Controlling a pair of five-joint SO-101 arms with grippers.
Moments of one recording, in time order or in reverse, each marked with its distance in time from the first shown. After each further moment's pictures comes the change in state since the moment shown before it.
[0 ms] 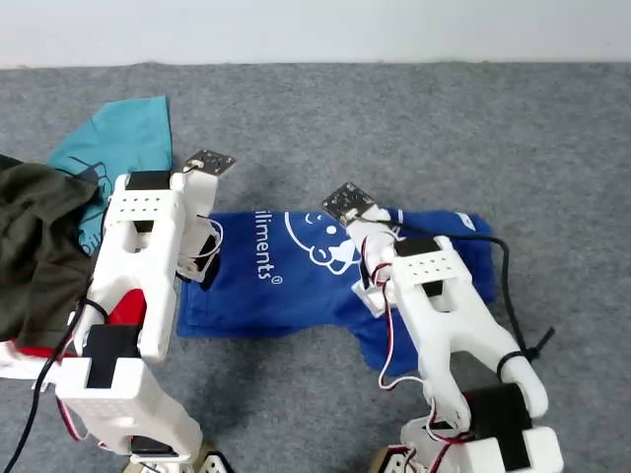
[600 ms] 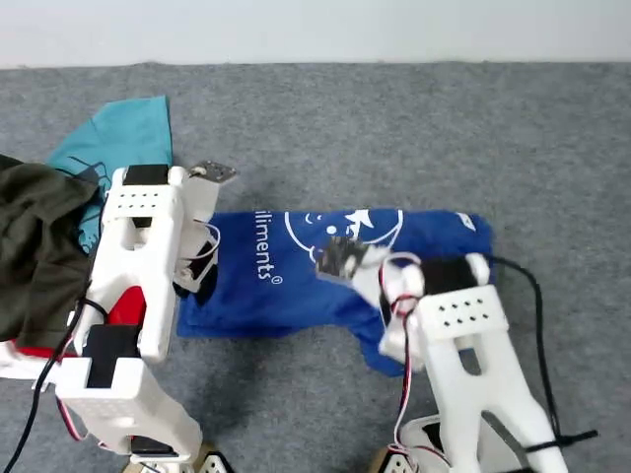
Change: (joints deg) left arm 0.0 0.0 -3.0 12.0 -3.3; right arm 0.0 -24.9 5.1 34.0 22.9
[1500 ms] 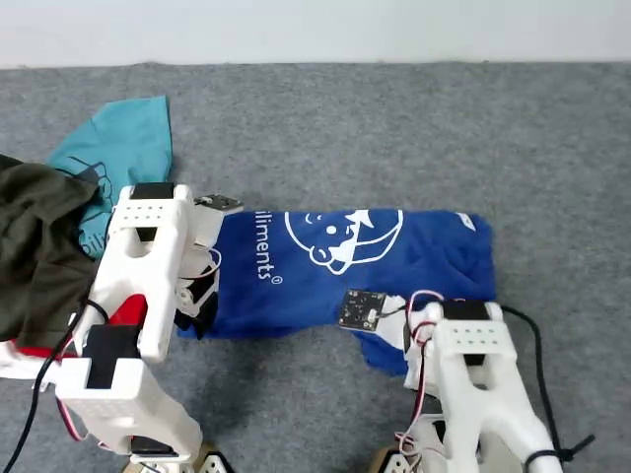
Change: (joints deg) left arm 0.0 0.0 8.4 0.6 -1.2; right arm 11.5 -0.5 23.6 -24.6 19.3
